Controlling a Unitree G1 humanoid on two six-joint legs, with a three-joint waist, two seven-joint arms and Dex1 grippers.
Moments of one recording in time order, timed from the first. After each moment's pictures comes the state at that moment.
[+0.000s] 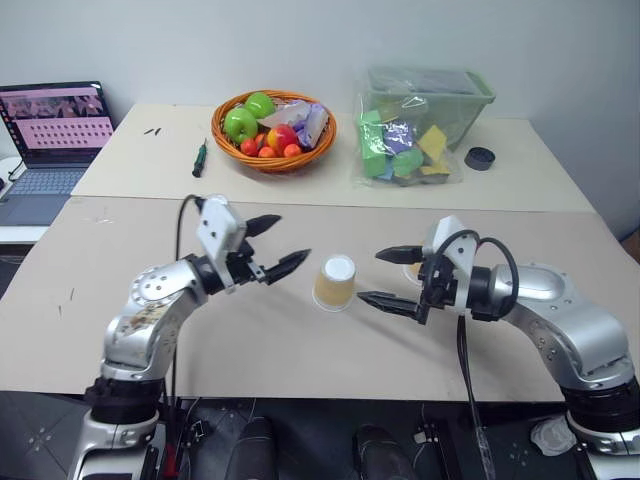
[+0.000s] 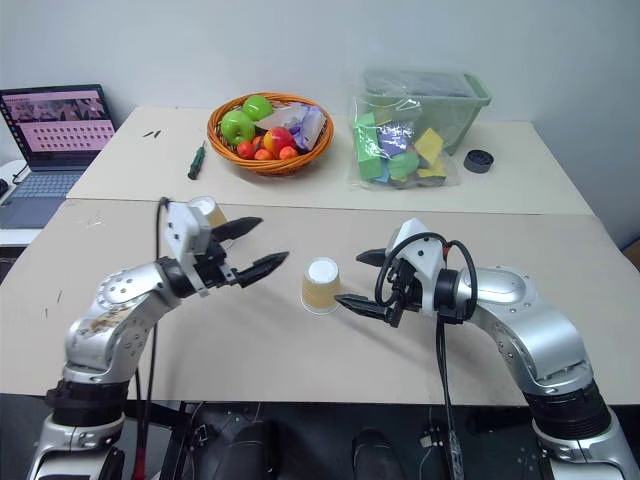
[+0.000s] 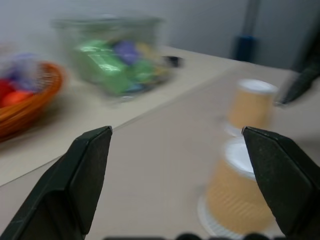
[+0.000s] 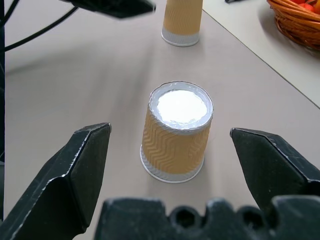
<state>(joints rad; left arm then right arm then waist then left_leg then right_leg) -0.25 0.35 0.18 -0.35 -0.39 0.51 -0.48 -0.39 -0.72 0.06 -0.43 0.52 0.68 0.84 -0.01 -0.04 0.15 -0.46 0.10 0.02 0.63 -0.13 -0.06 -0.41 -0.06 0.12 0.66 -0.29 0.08</state>
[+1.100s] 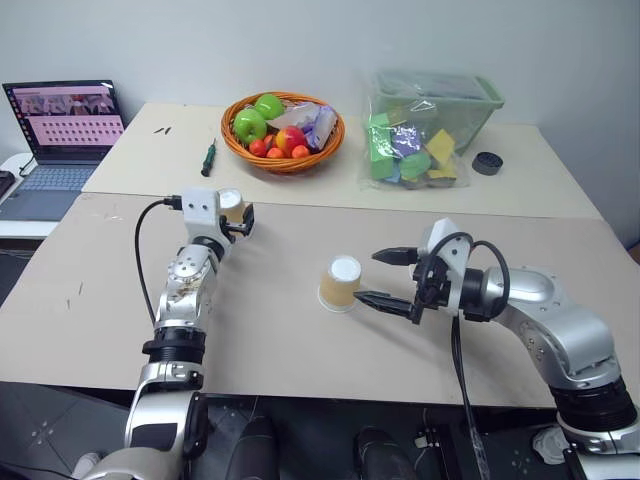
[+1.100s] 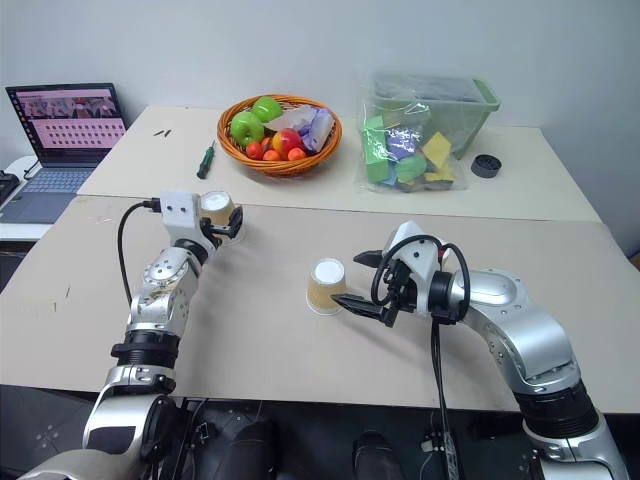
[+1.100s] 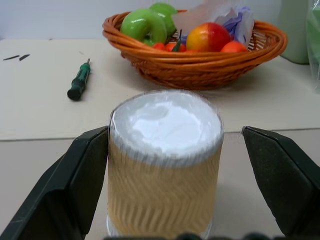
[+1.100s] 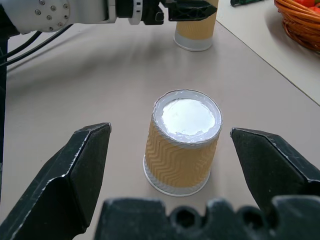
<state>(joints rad) -0.66 0.26 0.18 0.45 -0.15 0.14 -0.21 -0.38 -0.69 0.07 -0.43 0.50 0.67 0.83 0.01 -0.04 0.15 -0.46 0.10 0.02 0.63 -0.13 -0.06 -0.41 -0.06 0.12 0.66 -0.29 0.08</state>
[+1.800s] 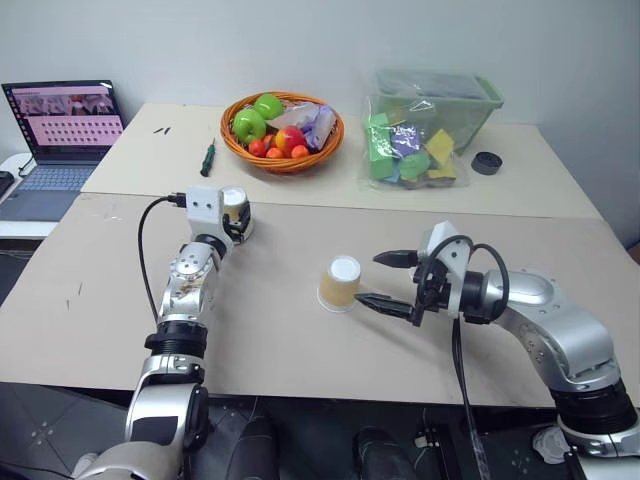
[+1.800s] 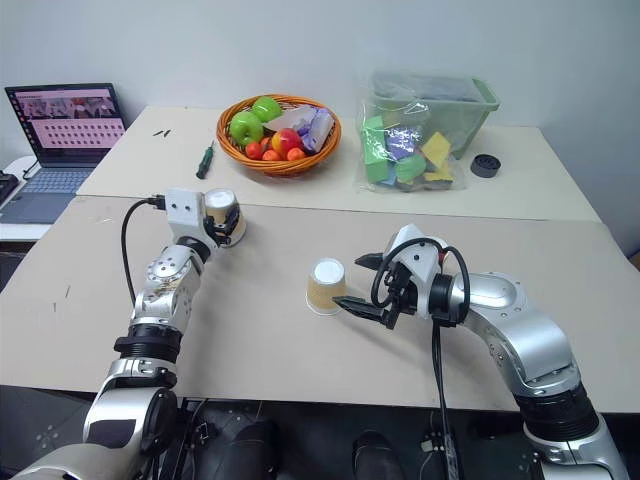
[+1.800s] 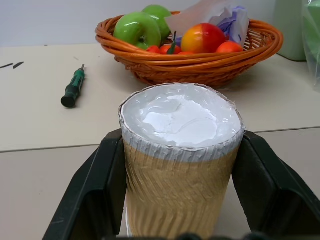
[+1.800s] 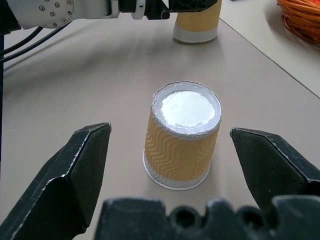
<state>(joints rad) -0.67 0.27 0.15 0.50 -0.12 0.07 -0.24 -0.37 -0.68 0.07 -0.43 0.49 0.67 0.82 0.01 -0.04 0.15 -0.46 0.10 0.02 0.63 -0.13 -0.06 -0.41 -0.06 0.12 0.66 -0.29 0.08</state>
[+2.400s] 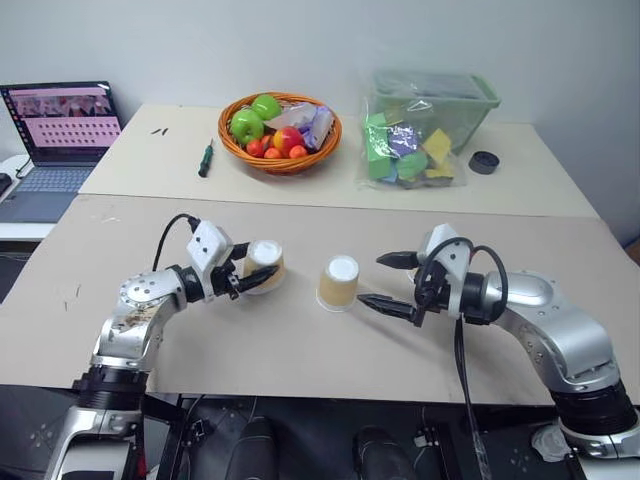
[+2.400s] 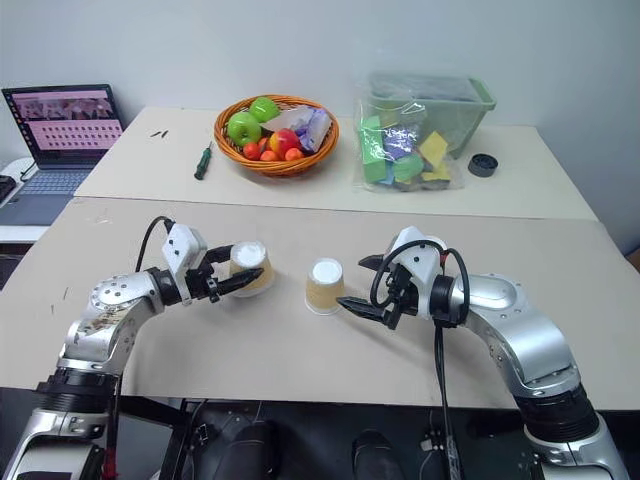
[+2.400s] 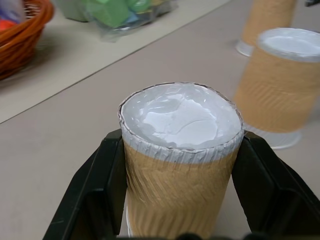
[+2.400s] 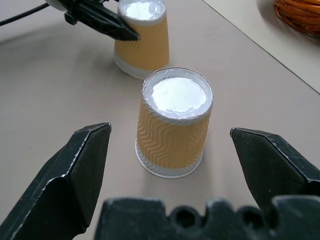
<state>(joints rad) -0.38 0.57 -0.01 0.04 -0.33 0.26 -0.94 -0.36 -0.69 0.07 -0.42 0.45 0.67 0.82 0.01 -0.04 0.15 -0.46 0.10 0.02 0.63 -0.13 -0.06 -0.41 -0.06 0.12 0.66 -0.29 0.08</state>
